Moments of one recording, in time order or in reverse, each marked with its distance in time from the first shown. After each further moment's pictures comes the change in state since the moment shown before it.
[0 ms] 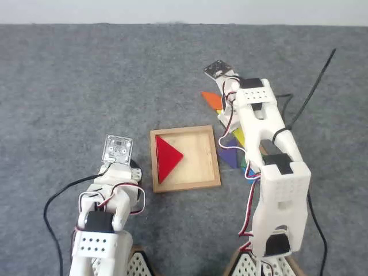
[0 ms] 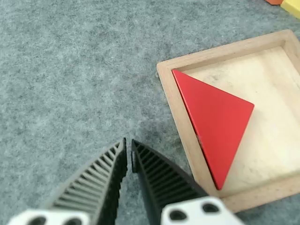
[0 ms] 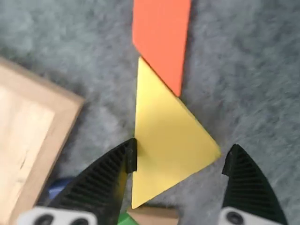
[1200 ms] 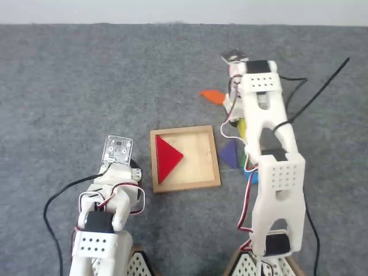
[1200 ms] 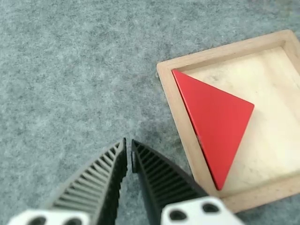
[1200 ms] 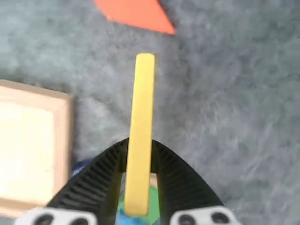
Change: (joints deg) left arm 0.0 0.0 0.0 0.0 0.0; right arm 1.7 10.1 -26.4 24.0 -14.6
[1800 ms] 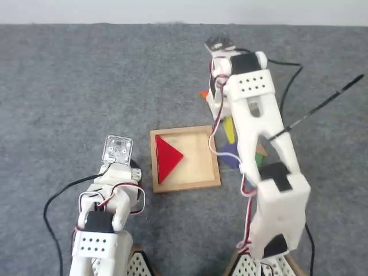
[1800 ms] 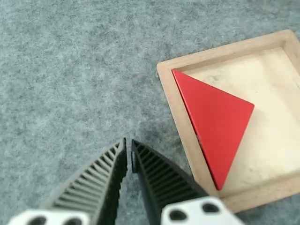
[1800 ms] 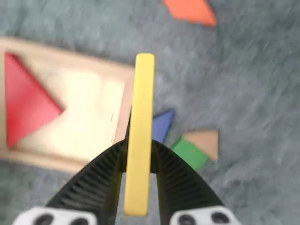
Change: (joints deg) left arm 0.0 0.0 0.0 0.0 0.0; right arm -8.2 -19.7 7.0 7.6 -7.6
